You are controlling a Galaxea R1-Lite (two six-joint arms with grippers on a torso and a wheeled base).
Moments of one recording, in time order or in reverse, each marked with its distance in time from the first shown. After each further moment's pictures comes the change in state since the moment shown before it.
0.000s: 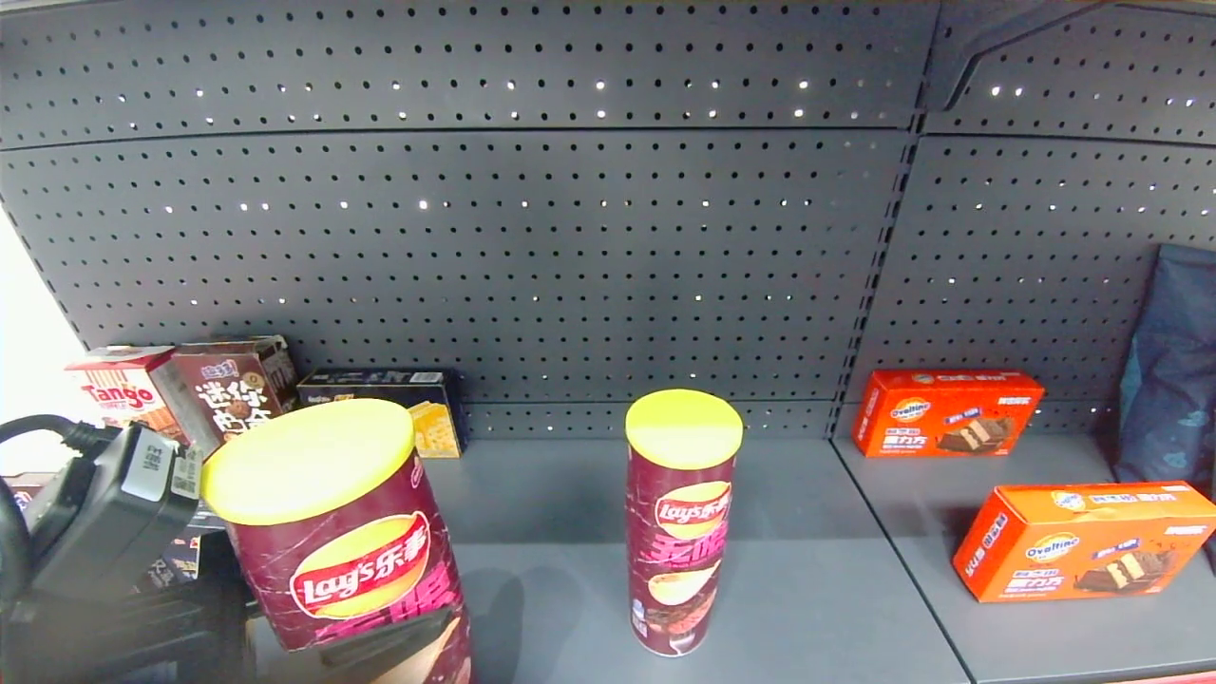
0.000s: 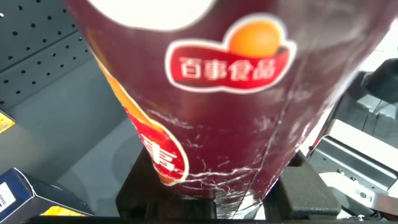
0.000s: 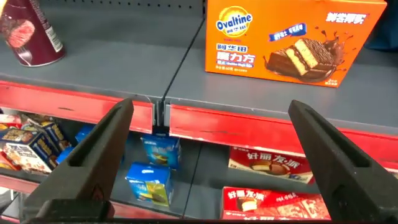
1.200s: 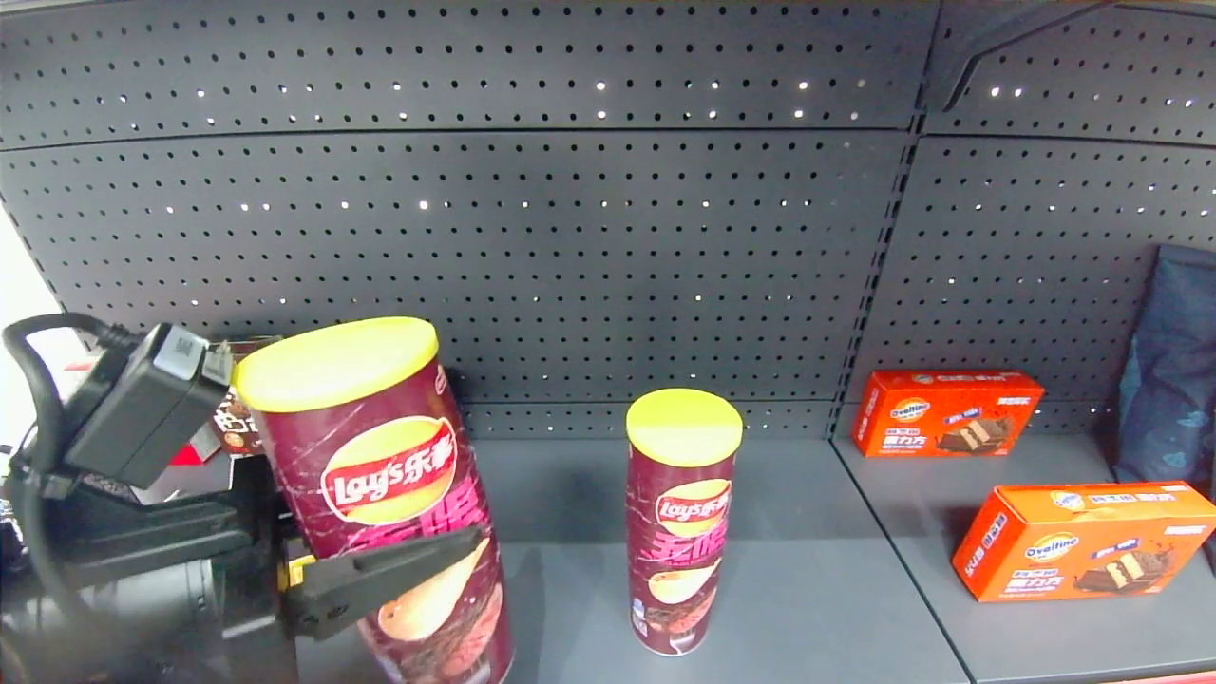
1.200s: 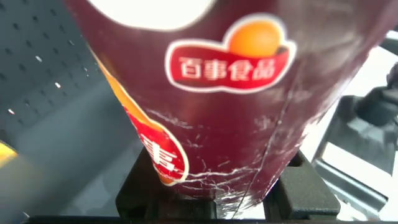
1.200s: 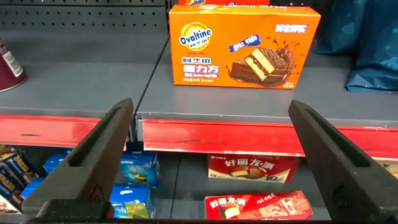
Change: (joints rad) left arm 0.021 0.089 -0.143 0.002 -0.038 -0.043; right arm -0.142 -0.077 0.000 -0.002 -0.004 0.001
